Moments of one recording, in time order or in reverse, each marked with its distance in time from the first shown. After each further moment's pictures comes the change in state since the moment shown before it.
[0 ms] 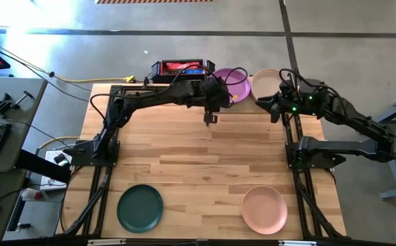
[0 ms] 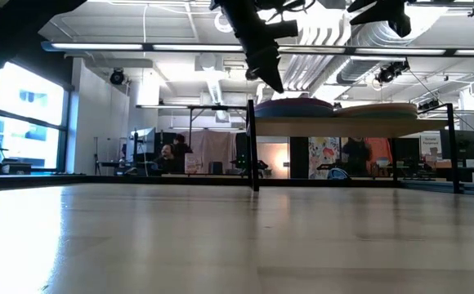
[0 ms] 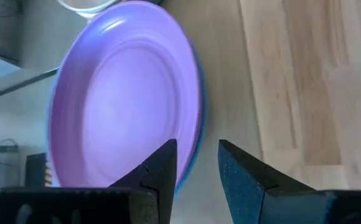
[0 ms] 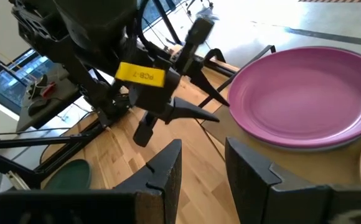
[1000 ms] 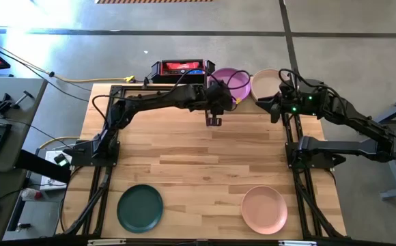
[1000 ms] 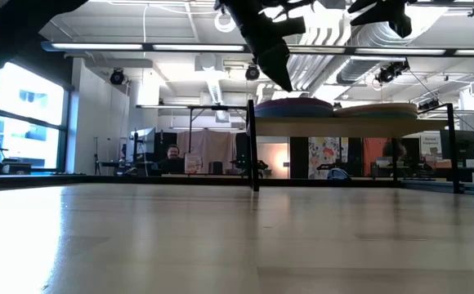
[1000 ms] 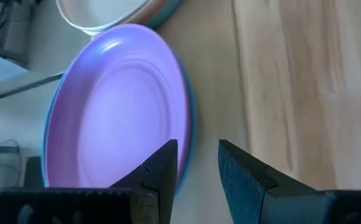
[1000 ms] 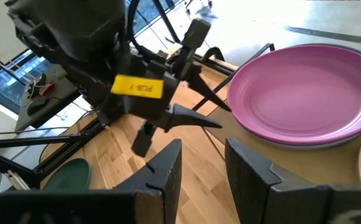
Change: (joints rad) left arm -0.024 0.015 0.000 0.059 -0.025 -0.048; right arm 0.000 0.000 0.000 -0.009 0.001 0.006
